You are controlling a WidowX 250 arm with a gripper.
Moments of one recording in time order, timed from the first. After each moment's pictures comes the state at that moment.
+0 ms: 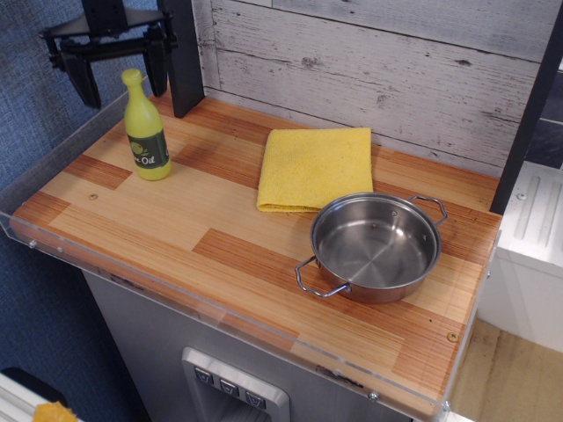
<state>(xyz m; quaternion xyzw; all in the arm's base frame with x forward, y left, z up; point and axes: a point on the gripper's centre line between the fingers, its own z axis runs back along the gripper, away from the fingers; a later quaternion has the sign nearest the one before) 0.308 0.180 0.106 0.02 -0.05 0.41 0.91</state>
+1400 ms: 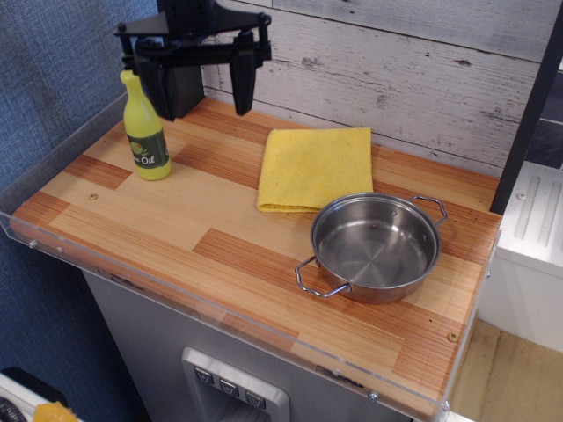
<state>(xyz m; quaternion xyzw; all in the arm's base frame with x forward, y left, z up) 0.289 0.077 0.126 0.00 -0.05 0.29 0.96</state>
